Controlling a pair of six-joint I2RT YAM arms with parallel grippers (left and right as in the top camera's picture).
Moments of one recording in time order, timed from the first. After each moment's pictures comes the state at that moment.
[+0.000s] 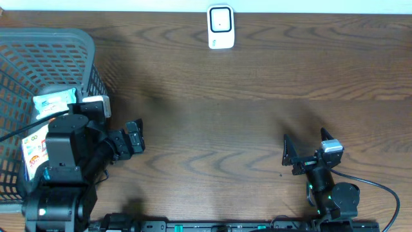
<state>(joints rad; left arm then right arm) -0.04 0.79 1.09 -1.03 0.10 -0.22 0.06 0.01 0.01 -0.06 -0.13 0.10</state>
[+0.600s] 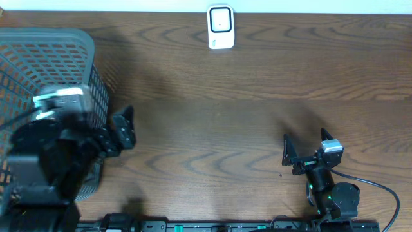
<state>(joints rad) -0.04 0.82 1.37 -1.06 0.08 -0.23 0.06 0.01 0.01 -0.06 -0.13 0.10</state>
